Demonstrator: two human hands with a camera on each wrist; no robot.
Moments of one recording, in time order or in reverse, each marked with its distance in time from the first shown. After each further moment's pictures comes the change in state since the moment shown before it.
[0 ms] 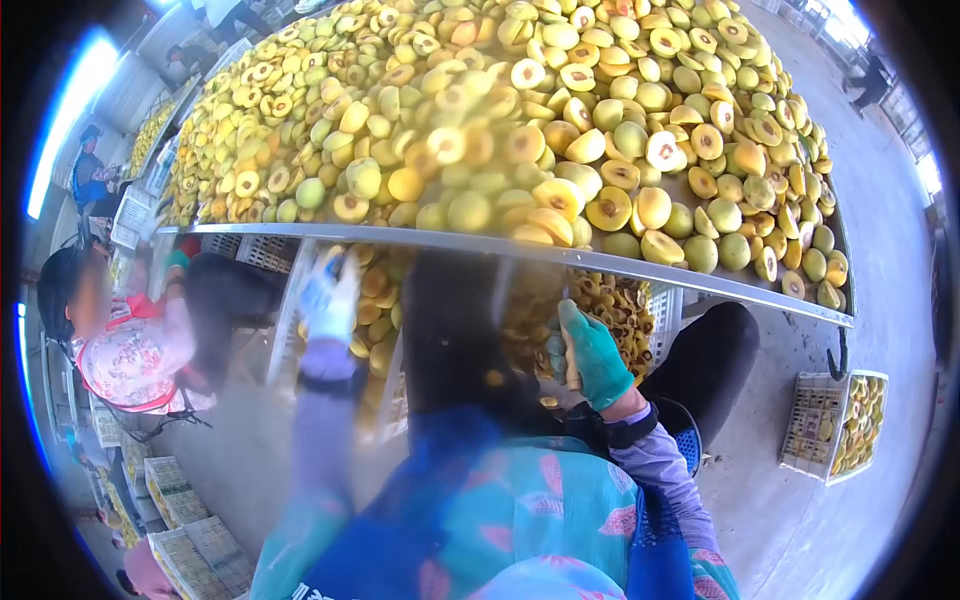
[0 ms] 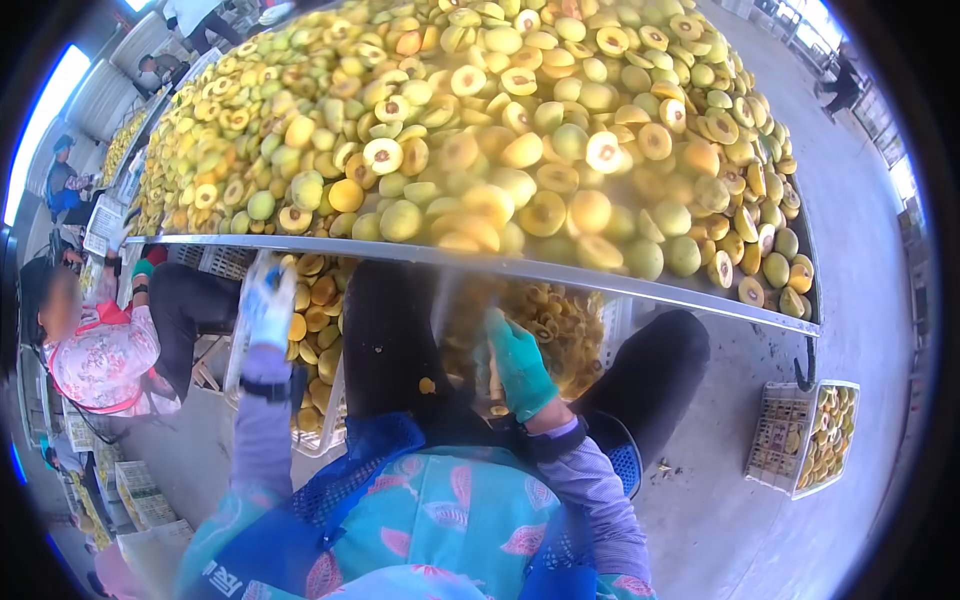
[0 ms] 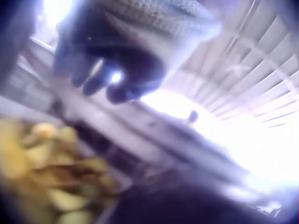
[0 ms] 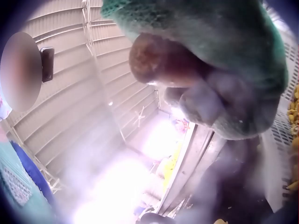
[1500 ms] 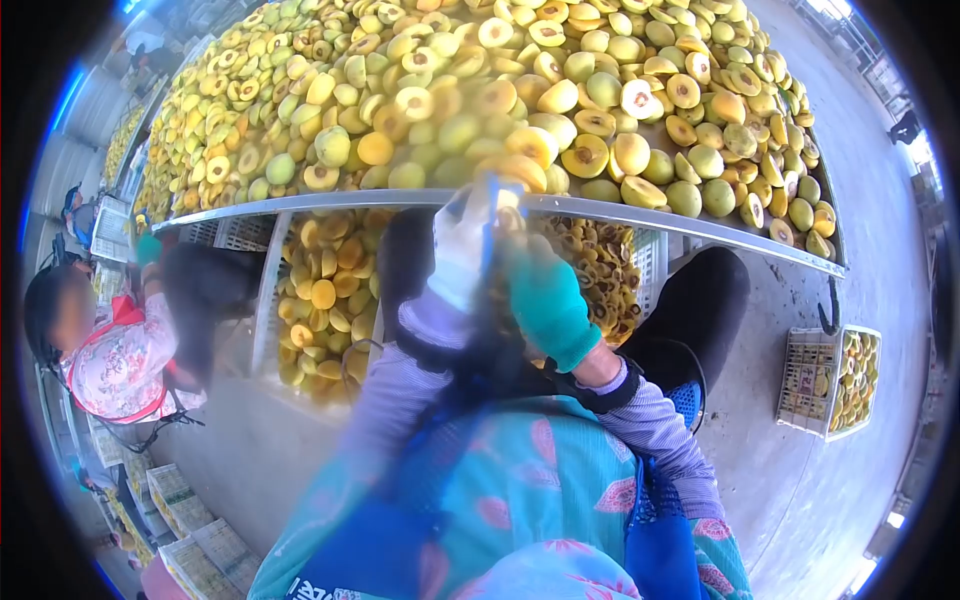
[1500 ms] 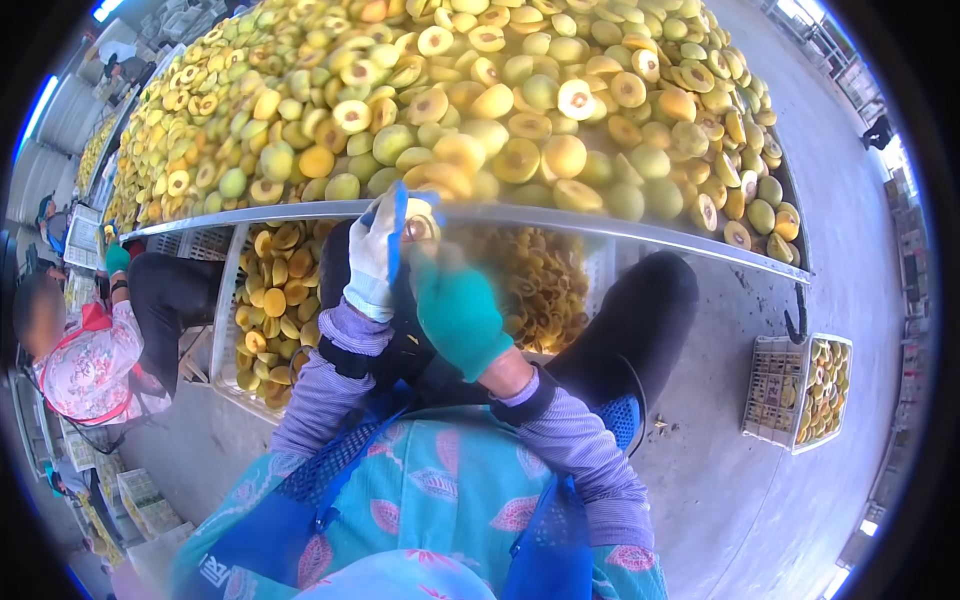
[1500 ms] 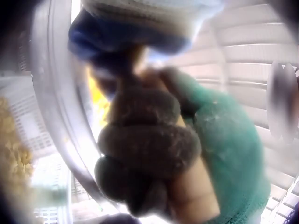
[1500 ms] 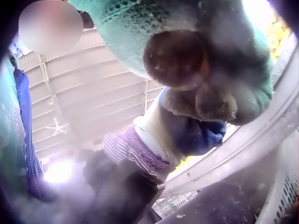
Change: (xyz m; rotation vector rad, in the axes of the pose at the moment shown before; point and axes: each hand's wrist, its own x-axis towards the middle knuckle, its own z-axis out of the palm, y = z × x) left_hand -0.070 0.121 0.091 -0.812 -0.182 0.683; right_hand 0.003 0.010 0.030 -1.486 0.285 -1.214
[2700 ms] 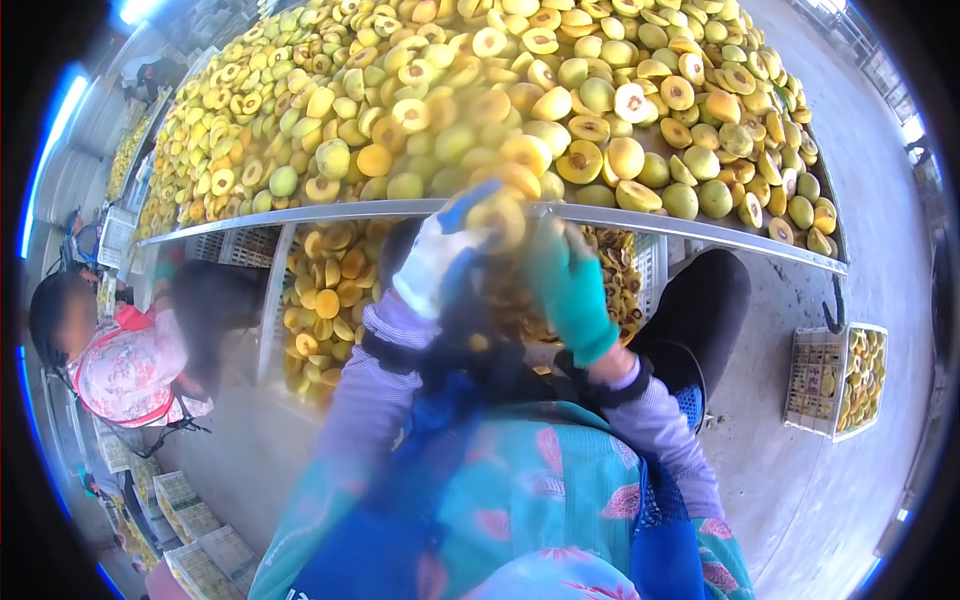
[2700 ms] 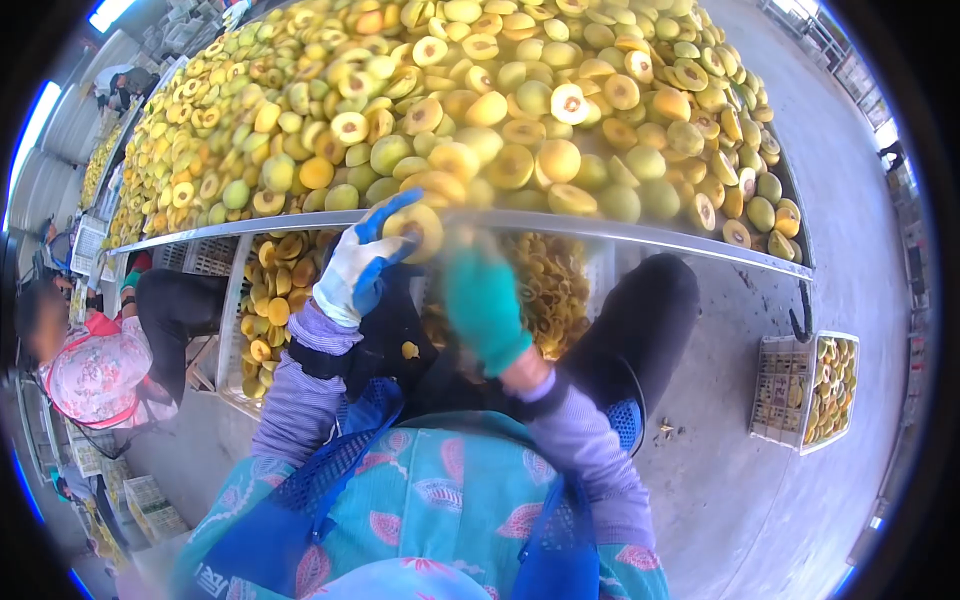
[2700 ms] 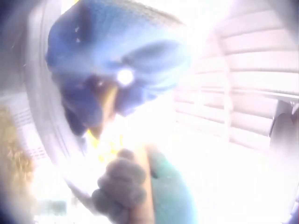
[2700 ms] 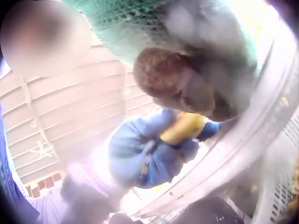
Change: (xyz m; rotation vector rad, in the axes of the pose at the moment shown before) left_hand 0.011 -0.001 -0.035 -0.168 -0.351 -0.055; right_hand 0.013 0.024 -0.011 0.892 0.087 0.492
